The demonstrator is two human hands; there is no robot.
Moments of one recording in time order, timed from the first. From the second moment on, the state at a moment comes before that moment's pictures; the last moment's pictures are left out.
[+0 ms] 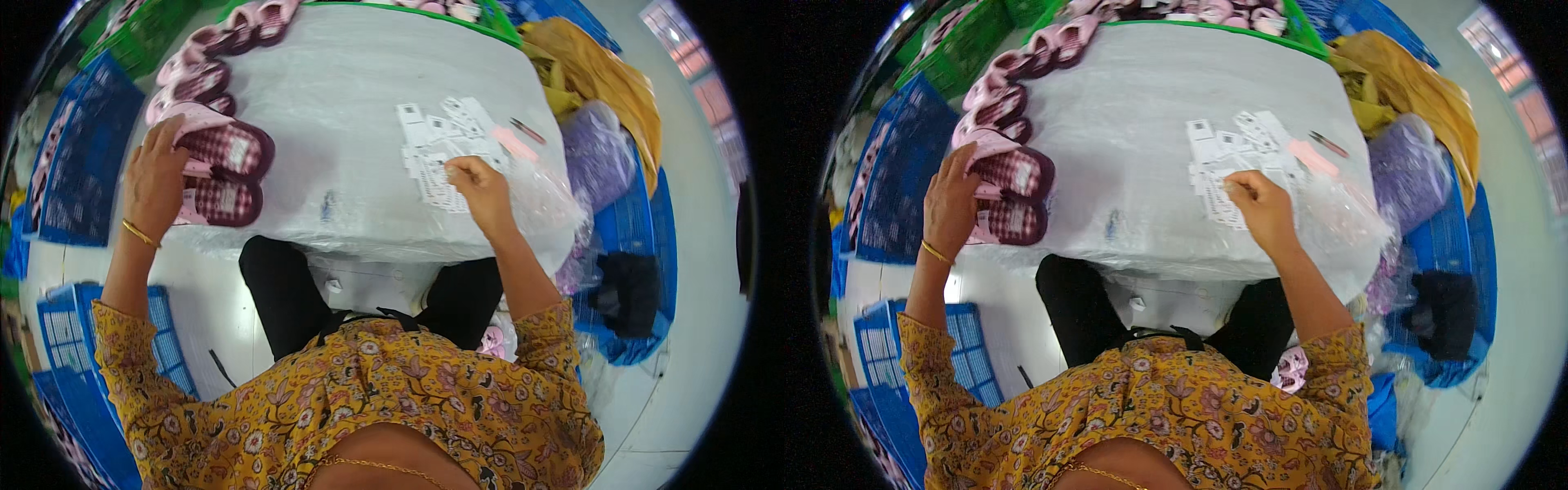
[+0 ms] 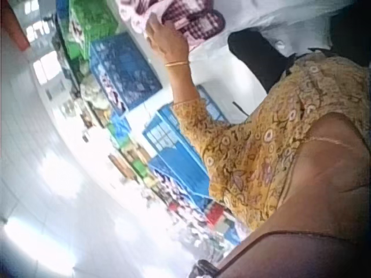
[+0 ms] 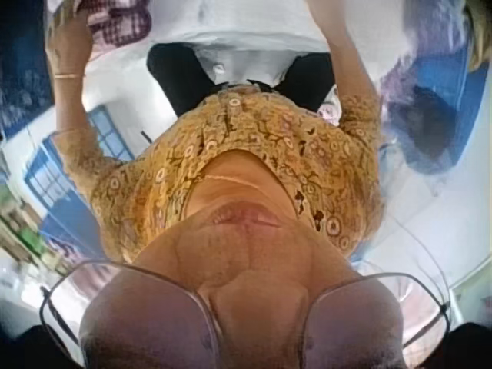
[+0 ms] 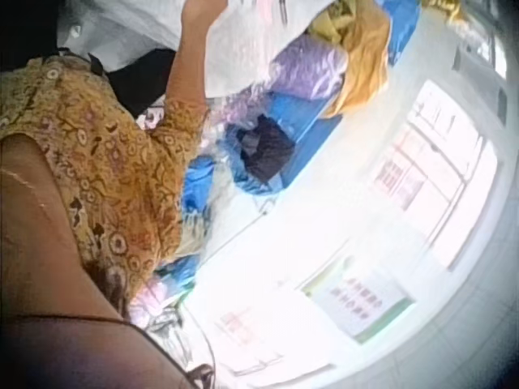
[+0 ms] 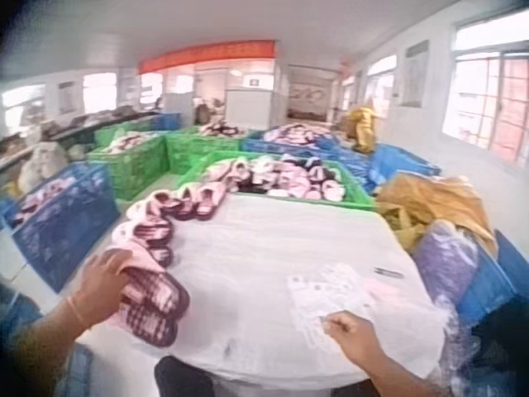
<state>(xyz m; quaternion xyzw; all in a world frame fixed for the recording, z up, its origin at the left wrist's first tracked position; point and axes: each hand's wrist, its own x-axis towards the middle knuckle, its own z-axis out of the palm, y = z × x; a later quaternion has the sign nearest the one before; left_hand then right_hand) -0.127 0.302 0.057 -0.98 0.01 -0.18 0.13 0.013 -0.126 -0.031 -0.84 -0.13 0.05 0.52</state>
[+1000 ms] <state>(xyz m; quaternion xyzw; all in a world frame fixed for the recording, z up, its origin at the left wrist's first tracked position) -0.069 0.153 0.030 -0.97 0.20 -0.13 -0.03 0.191 -0.249 -0.049 -0.99 -0.10 0.05 0.06</state>
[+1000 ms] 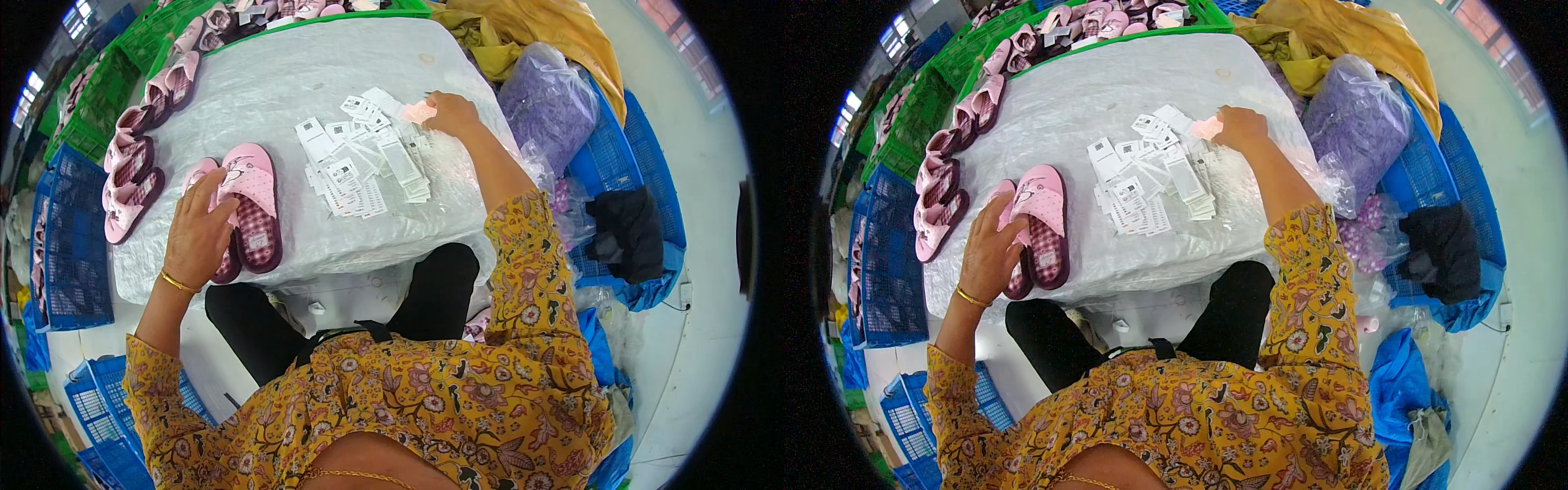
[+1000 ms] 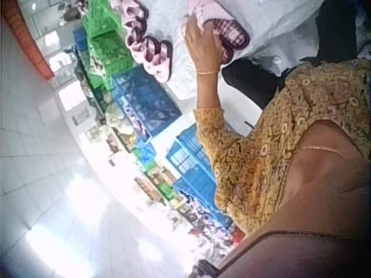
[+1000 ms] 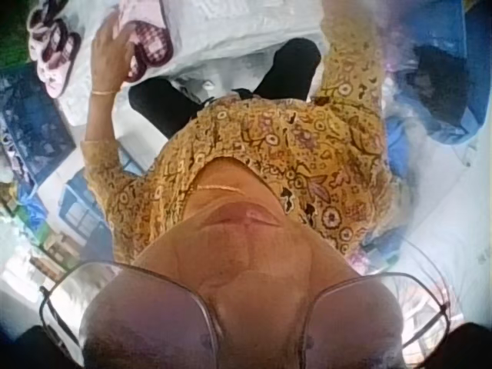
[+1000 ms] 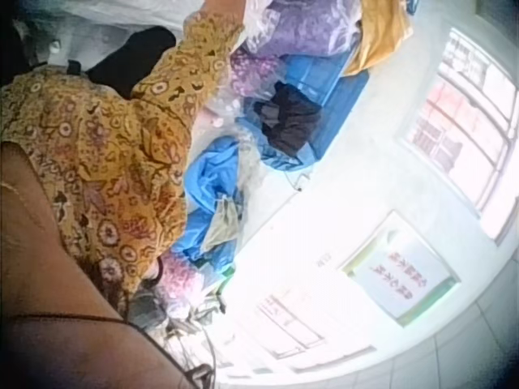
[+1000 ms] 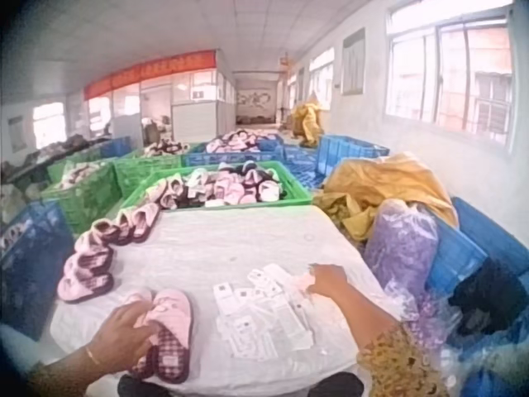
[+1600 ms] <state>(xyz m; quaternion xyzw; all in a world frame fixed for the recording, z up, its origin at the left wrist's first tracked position) -0.018 0.012 0.007 -0.73 0.02 -0.07 -0.67 0.046 -0.187 0.010 -0.82 -0.41 -0.26 0.31</state>
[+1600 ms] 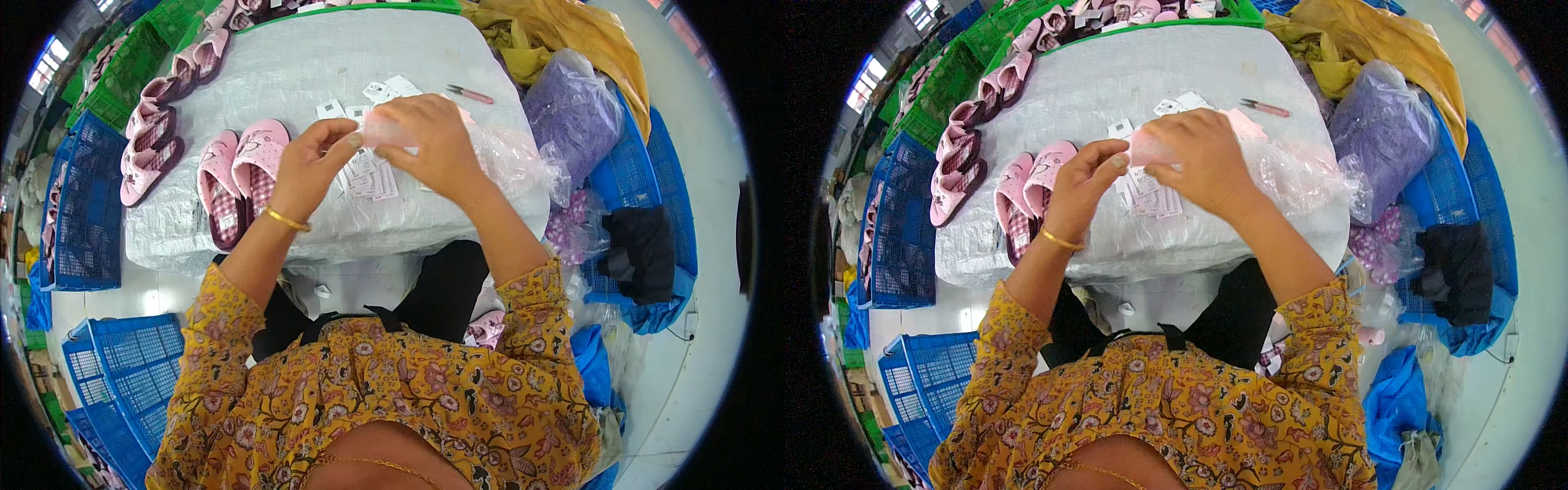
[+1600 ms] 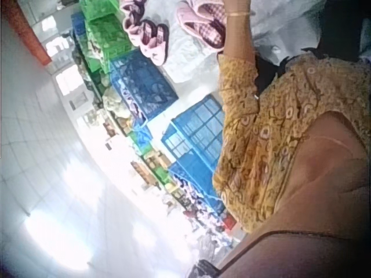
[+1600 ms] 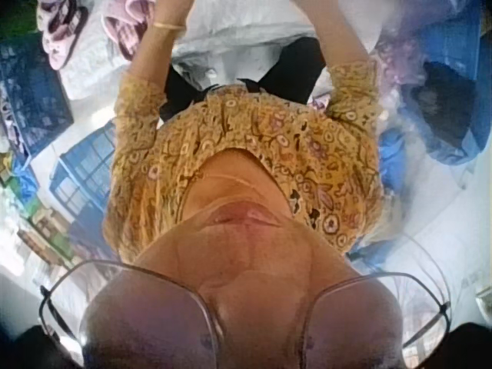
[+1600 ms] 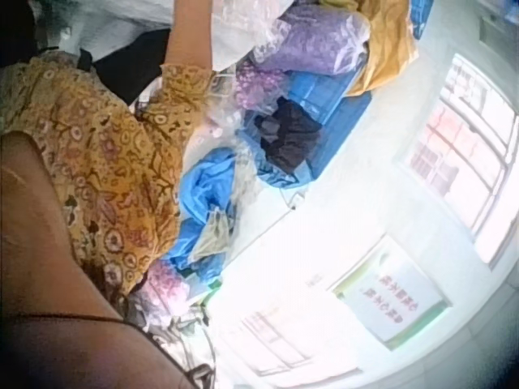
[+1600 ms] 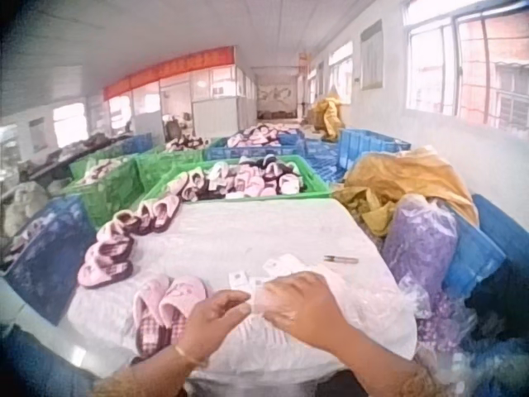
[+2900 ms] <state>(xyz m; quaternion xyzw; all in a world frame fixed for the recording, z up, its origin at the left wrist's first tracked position) 0.089 -0.133 -0.037 -0.67 0.17 0.22 -0.68 -0.029 -0.271 -0.087 -0.92 -0.12 -0.21 0.29</state>
